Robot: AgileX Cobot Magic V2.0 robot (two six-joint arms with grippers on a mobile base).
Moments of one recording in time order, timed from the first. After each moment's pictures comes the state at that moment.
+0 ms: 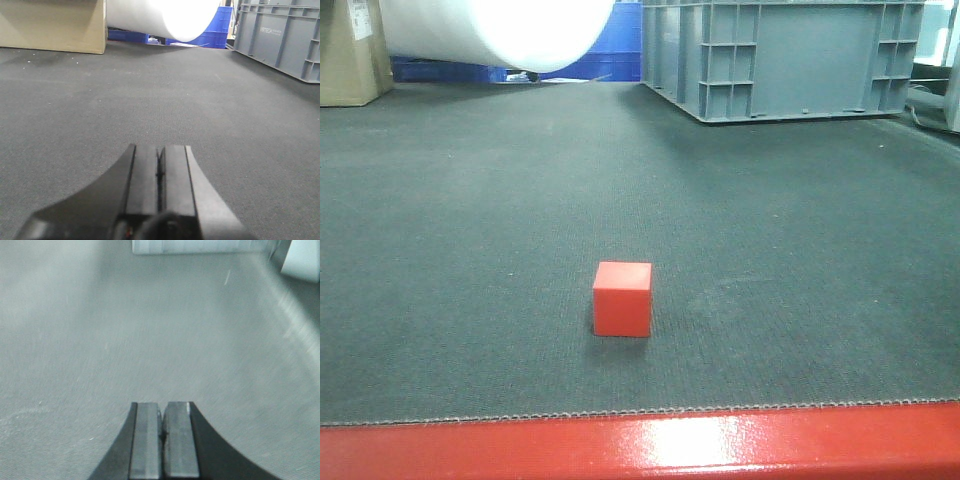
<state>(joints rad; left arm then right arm) 0.00 -0.01 0.03 -0.05 0.02 0.01 0.08 0.43 -0.27 0.04 0.16 0.01</state>
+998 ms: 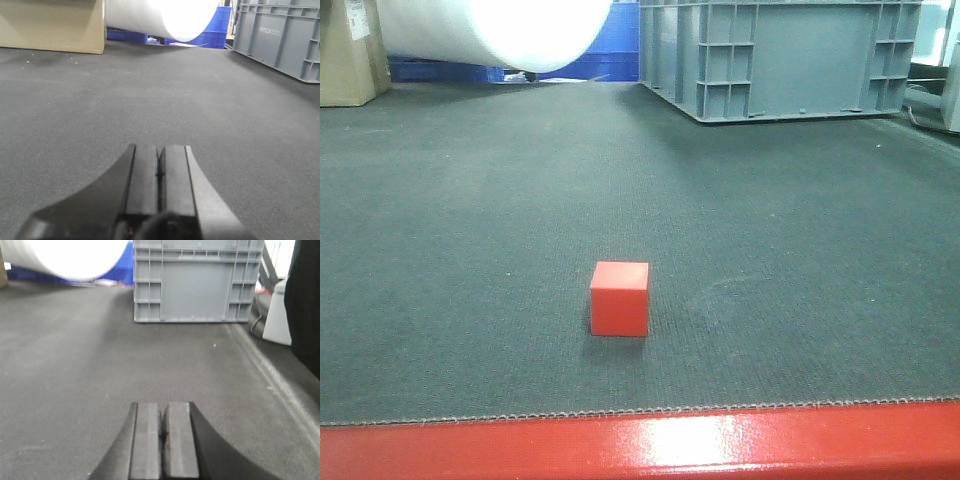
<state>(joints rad) 0.00 -0.01 0.03 -0.05 0.02 0.01 0.08 0.14 -0.11 0.04 0.04 0.01</state>
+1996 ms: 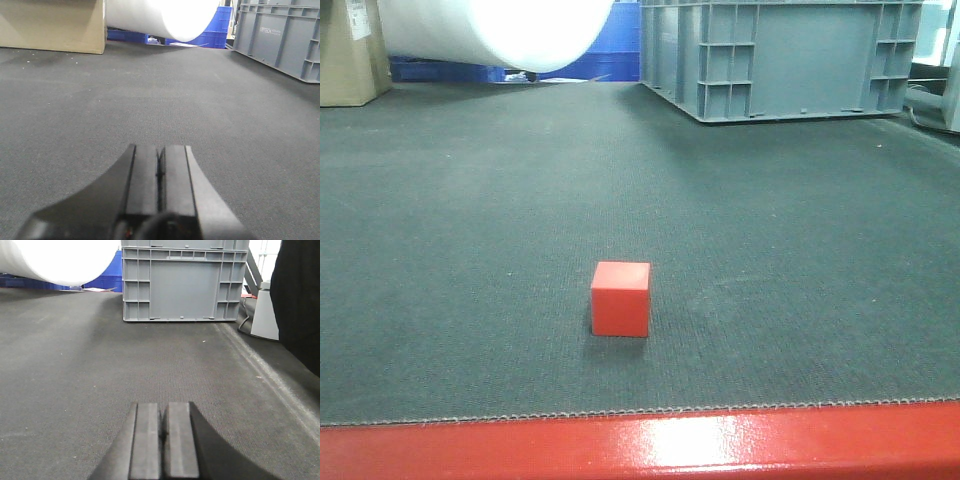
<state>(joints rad) 0.00 -0.01 0.03 -0.05 0.02 0.01 0.04 -0.01 0.03 0.04 0.02 0.01</state>
